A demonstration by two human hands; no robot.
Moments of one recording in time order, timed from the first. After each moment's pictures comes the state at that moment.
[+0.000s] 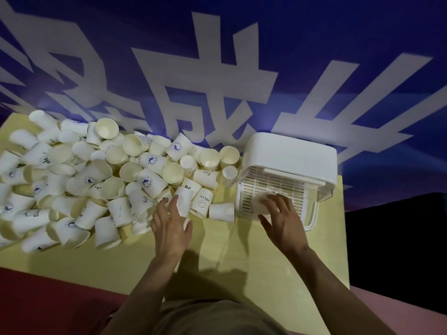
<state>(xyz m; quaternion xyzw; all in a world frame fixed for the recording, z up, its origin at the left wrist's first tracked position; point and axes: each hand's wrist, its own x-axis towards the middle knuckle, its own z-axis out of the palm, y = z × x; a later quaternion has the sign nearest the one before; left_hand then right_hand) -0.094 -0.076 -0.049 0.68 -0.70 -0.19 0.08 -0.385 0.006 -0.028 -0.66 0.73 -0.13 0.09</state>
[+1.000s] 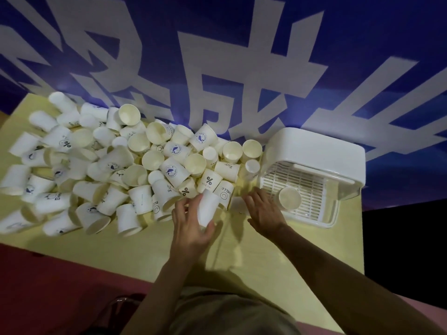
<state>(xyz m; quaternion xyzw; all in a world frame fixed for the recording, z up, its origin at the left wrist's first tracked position) -0.053 -0.058 -0.039 0.60 -0.70 -0.30 0.24 -0.299 -0.051 -0.066 -0.76 0.63 0.11 0.13</state>
